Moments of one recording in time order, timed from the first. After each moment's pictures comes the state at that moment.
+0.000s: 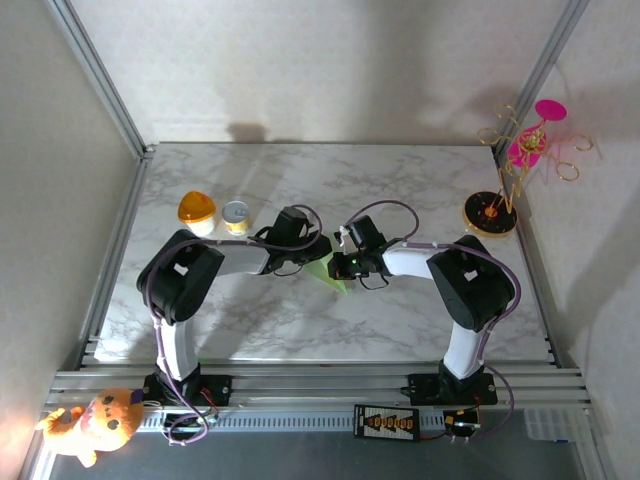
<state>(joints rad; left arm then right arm) -0.59 1.92 1.00 0.20 0.32 -0.87 0.62 1.82 0.92 -0.10 -0.40 0.46</state>
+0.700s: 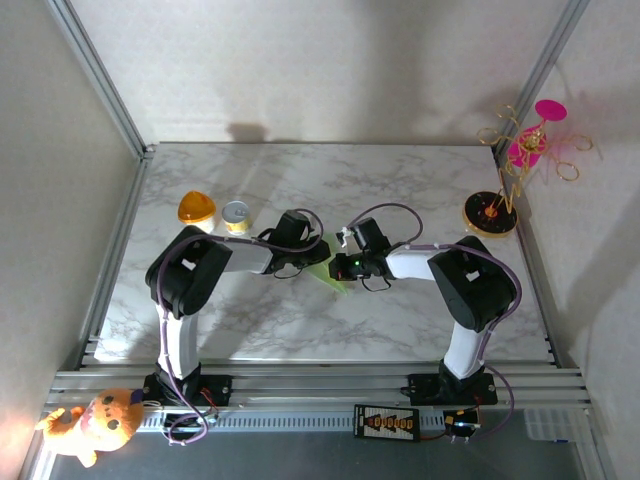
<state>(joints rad) -0.57 1.98 1.02 0.18 0.32 -0.83 0.60 1.82 0.86 -0.02 -0.44 0.45</state>
